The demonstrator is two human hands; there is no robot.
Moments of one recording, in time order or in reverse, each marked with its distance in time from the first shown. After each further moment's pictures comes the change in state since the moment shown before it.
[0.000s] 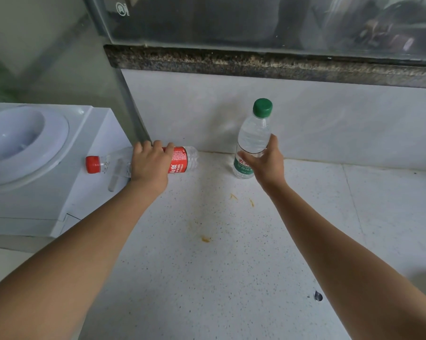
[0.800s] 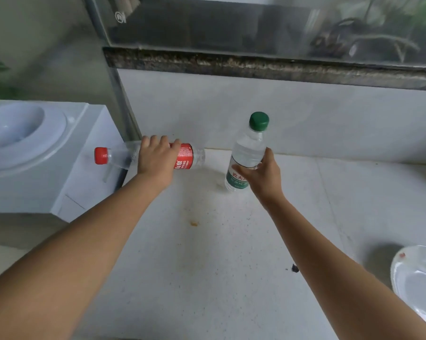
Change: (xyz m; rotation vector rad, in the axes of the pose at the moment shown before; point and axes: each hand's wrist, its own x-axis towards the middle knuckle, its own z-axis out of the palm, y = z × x) left_hand -0.032 0.030 -0.025 -0.007 0.105 0.065; right_hand -0.077 -0.013 -0.042 0.027 0.013 0.041
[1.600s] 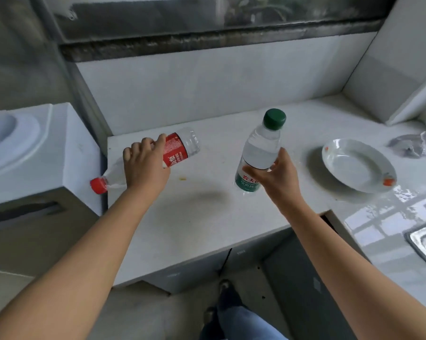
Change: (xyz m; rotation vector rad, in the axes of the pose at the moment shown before) left_hand -0.141 -0.003 -0.006 -0.436 0.237 0.147; right_hand -0.222 -0.001 -0.038 0.021 0.357 0.024
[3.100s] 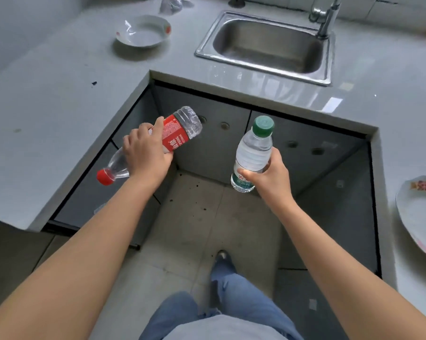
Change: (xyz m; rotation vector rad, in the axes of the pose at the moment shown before) left_hand -0.315 0.108 -0.003 -0.218 -0.204 0.824; right_hand -0.482 0.066 -0.069 -0.004 0.792 0.465
